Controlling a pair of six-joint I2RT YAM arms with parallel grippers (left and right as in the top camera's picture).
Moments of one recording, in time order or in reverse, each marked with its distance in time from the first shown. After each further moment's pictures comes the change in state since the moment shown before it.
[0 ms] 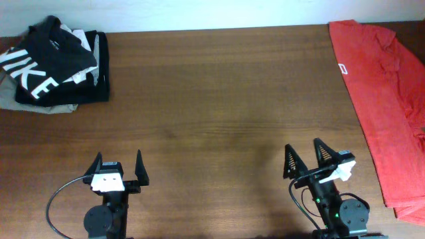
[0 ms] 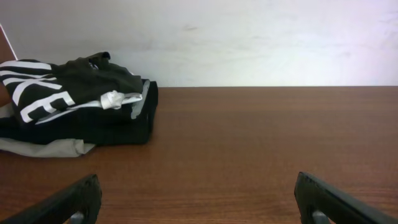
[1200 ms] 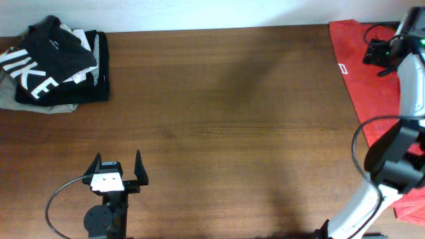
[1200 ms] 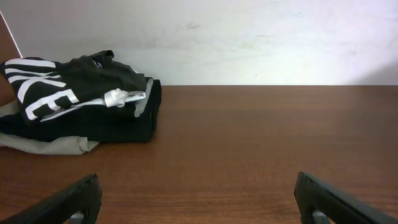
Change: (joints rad) left arm 0.000 0.003 0.000 -0.003 -0.014 0.000; right arm -0.466 2.147 1.997 -0.868 0.369 -0.447
